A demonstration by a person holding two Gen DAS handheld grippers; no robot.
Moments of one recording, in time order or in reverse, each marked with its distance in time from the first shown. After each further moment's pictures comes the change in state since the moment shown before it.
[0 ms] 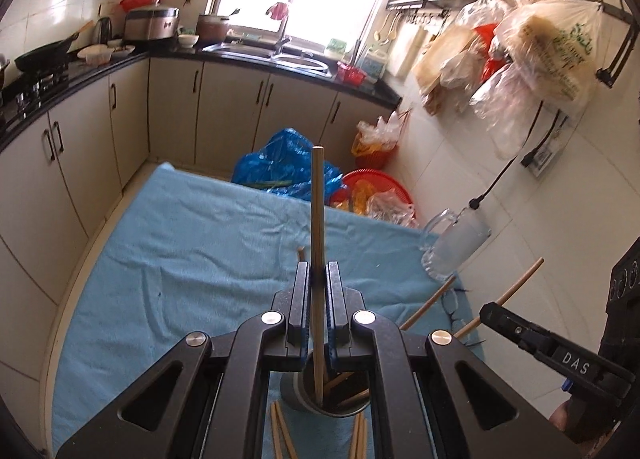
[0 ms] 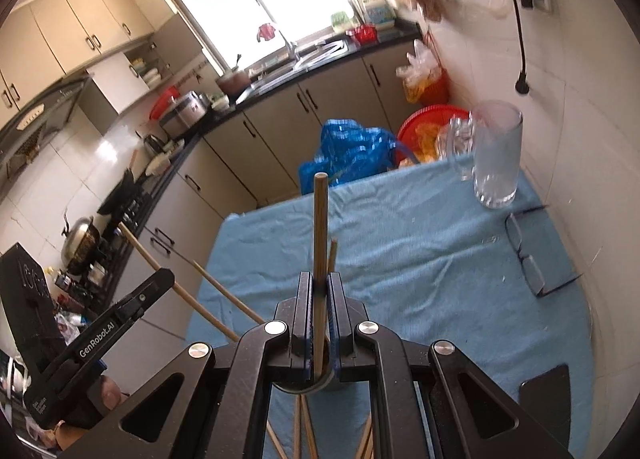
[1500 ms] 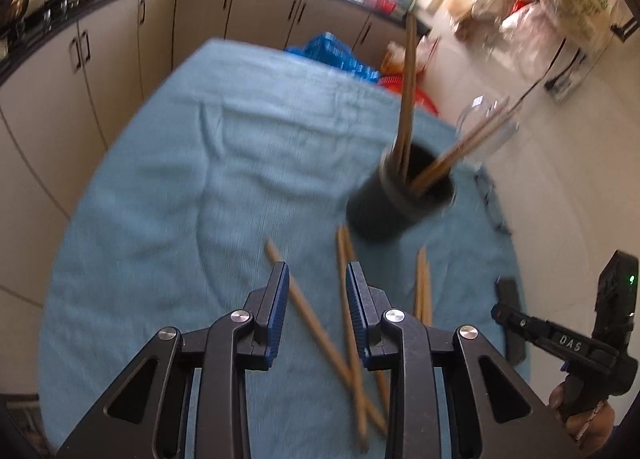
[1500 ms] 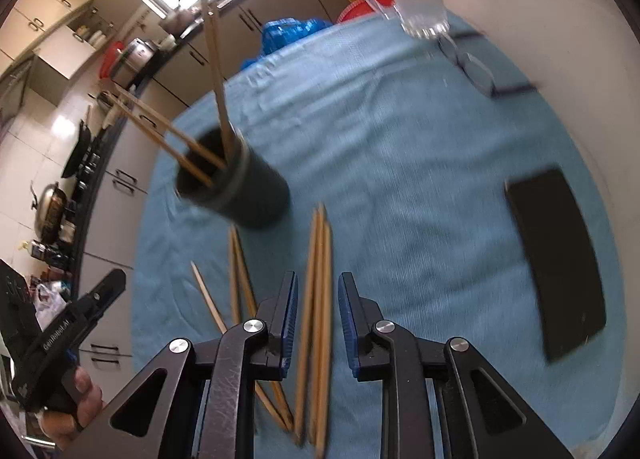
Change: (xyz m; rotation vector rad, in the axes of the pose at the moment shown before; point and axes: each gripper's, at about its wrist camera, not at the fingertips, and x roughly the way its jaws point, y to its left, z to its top) left arm -0.037 0.072 -0.154 -0.063 0.266 0.040; right arm 0.000 -0.061 -0.155 0.151 0.267 -0.106
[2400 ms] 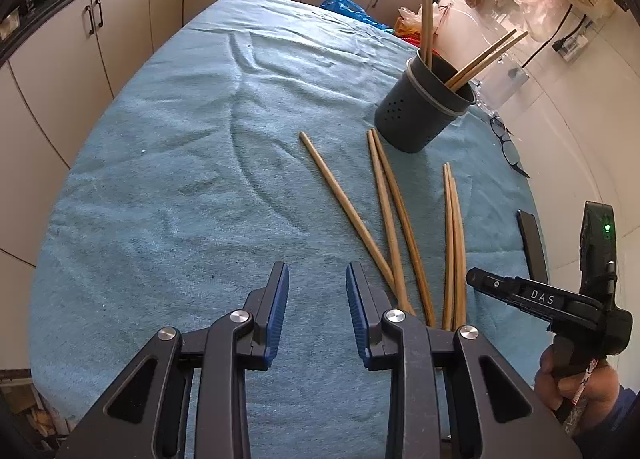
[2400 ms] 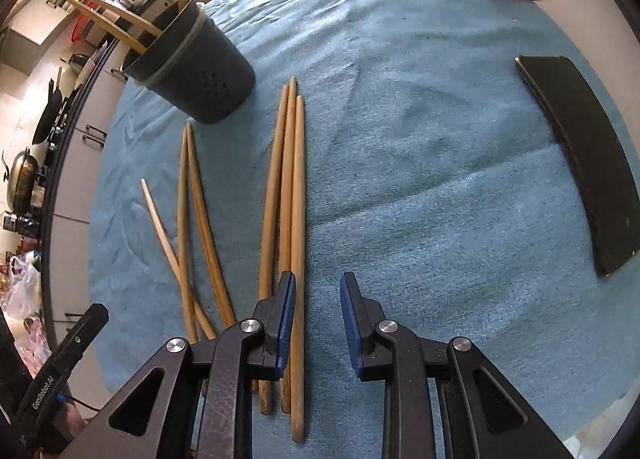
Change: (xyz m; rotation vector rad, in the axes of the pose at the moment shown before) left arm -0.005 0.022 -0.066 -0.001 0.091 0.038; right arm 0.055 -0.003 -0.058 -0.006 0.158 -0.073
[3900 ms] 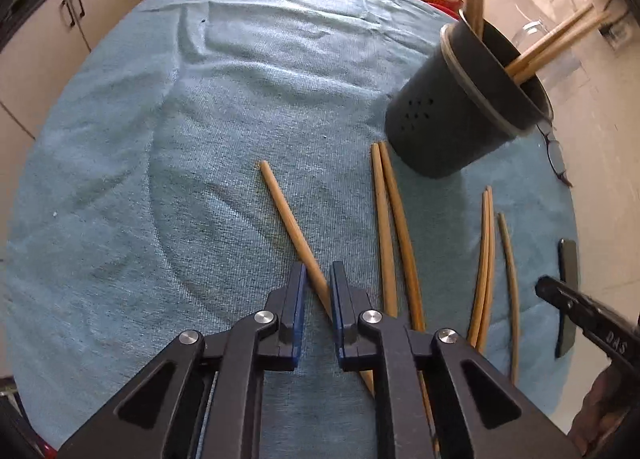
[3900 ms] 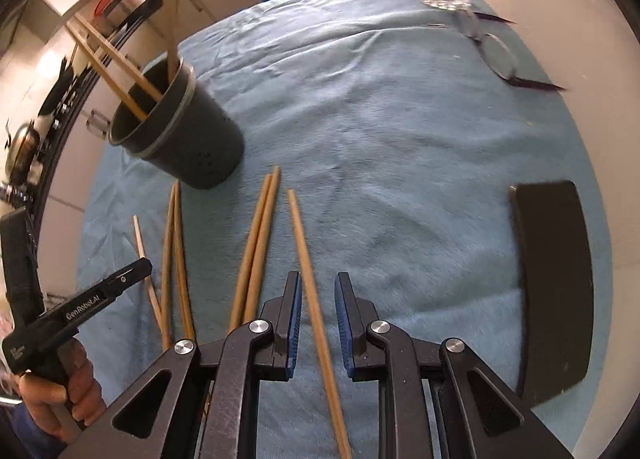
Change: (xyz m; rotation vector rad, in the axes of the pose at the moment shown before) left arm 0.098 -0.035 0.064 0.001 0.140 0.079; right arm -0.018 -0.009 0.066 -0.163 -0.028 -0.036
